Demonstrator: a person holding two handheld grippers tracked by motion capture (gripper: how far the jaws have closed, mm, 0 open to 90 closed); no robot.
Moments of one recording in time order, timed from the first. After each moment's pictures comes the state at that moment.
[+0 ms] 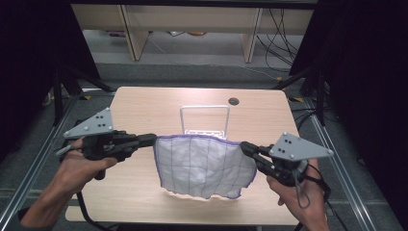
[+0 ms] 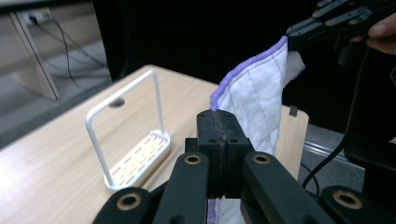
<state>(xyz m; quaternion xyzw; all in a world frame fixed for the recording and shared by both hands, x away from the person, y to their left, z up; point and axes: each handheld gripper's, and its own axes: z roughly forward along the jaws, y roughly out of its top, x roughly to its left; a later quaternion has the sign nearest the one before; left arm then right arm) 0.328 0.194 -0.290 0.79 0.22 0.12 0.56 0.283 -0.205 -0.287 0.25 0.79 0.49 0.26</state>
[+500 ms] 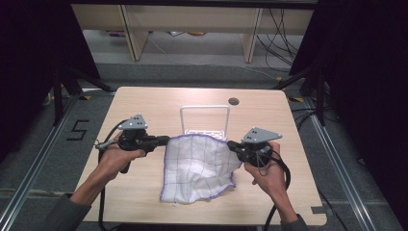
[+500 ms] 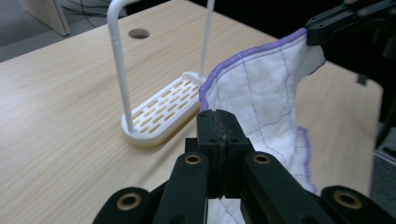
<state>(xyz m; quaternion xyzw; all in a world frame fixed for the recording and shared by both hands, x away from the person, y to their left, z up) 0.400 0.173 -0.389 0.81 0.30 0.10 0.49 0.367 -0.186 -0.384 0.32 0.82 0.43 0.20</state>
